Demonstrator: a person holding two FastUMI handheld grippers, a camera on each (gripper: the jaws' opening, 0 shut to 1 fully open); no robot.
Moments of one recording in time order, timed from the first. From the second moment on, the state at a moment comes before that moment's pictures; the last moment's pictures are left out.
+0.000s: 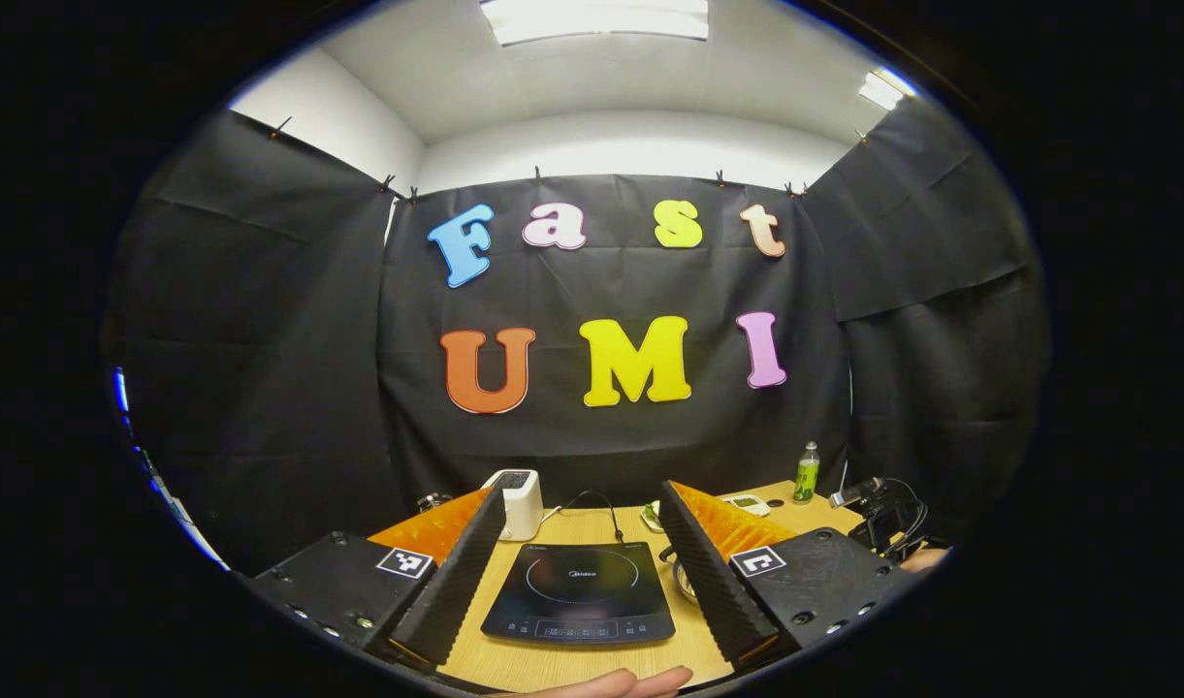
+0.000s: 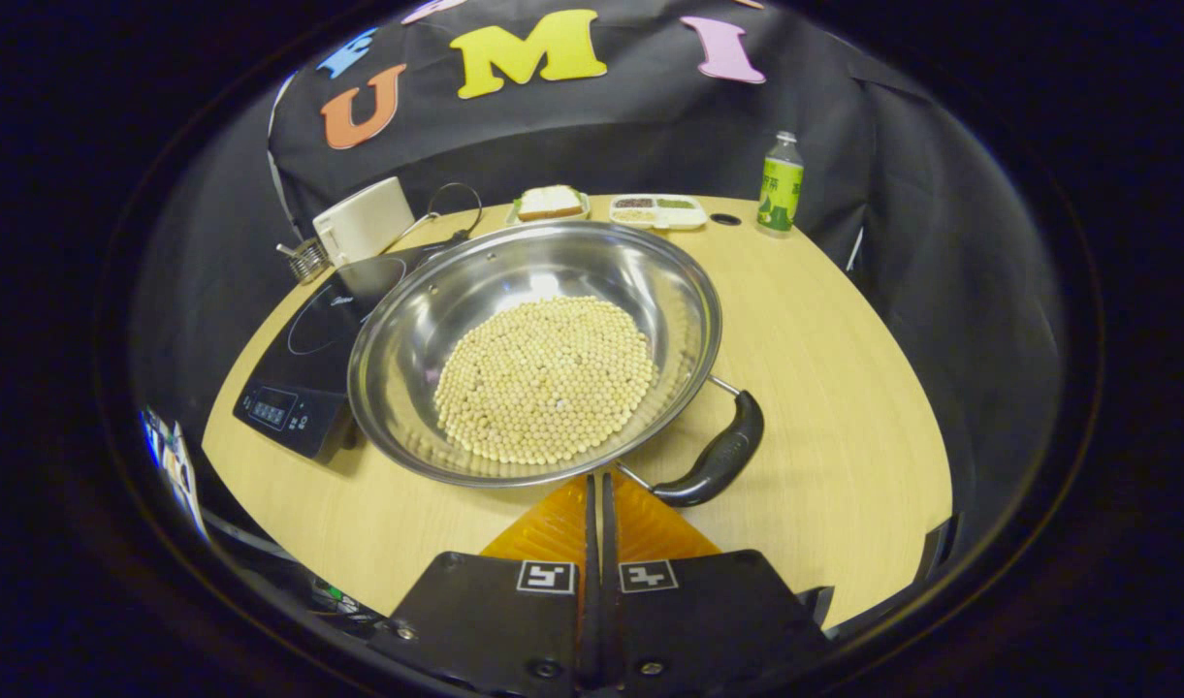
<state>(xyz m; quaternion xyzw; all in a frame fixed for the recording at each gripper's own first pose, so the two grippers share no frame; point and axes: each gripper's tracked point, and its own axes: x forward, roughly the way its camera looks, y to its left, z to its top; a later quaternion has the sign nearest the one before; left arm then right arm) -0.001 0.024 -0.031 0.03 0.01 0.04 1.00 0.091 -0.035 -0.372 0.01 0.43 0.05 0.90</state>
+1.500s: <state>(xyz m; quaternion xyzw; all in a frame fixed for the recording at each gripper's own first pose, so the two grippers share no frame) 0.085 -0.030 -0.103 0.00 0.06 0.00 1.00 0.175 -0.137 -0.336 0.05 0.30 0.00 0.95</state>
